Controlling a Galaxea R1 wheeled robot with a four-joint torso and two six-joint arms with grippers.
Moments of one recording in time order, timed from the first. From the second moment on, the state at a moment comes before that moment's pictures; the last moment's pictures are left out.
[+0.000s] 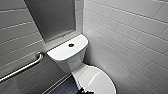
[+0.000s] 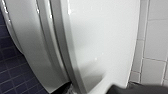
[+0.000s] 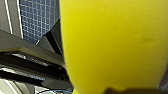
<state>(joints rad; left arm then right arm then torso) 0.77 2.92 -2.13 0.02 -0.07 -0.71 -1.51 2.46 -1.74 0.20 0.24 0.09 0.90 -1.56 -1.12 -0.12</state>
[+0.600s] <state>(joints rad) 0.77 2.96 -2.20 0.02 -0.08 -0.75 -1.51 2.46 -1.75 0.20 0.24 0.09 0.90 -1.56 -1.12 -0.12</state>
